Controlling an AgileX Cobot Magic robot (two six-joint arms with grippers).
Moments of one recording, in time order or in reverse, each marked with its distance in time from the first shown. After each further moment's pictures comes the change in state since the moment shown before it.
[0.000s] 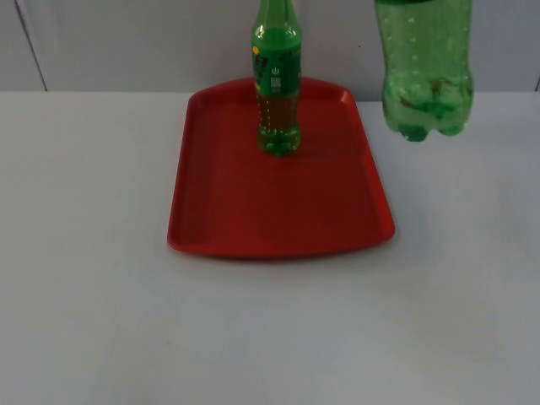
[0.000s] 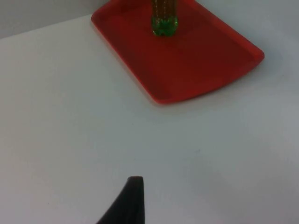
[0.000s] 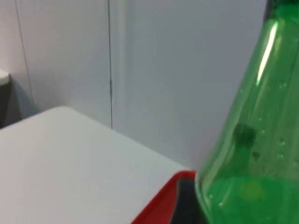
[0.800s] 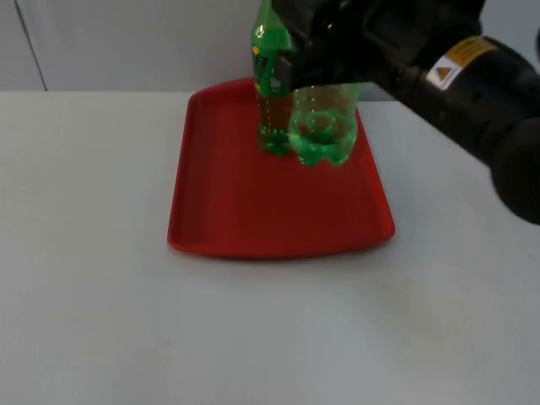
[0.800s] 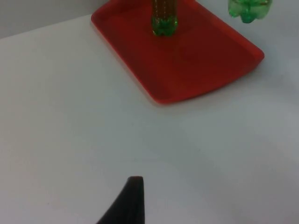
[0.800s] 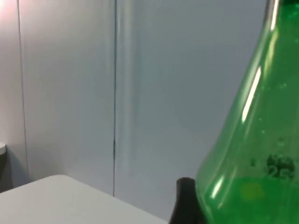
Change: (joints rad) right arm 0.019 0.482 -0.019 -0.124 -0.764 0.137; left arm 0.000 0.000 0.000 0.000 0.000 -0.002
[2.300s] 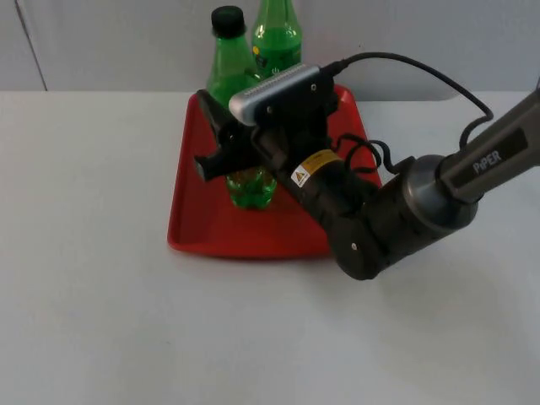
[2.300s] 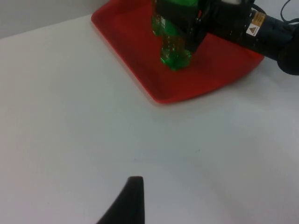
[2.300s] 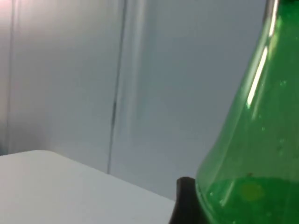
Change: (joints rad) right arm 0.000 0.625 -0.576 -0.001 -0.100 -0.049; left arm 0.000 0.000 0.000 0.000 0.000 0.000
